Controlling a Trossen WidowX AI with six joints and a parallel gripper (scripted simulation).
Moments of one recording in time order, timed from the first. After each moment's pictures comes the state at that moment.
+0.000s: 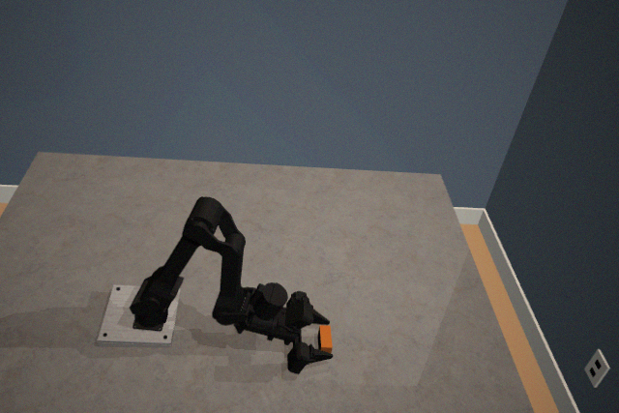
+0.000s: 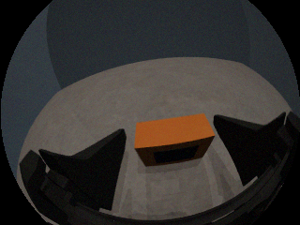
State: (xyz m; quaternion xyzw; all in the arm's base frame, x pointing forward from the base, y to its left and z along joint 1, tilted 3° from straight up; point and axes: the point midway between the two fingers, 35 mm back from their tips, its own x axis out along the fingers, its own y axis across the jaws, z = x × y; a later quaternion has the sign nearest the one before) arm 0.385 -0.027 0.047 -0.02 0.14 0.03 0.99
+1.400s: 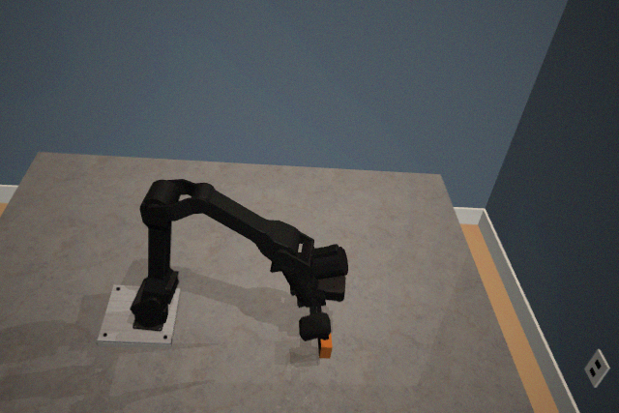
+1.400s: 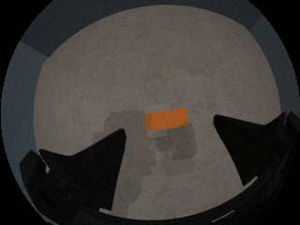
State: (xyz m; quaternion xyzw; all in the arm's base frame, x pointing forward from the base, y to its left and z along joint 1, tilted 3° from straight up) arm 0.378 -0.026 0.133 -0.03 0.50 0.02 0.87
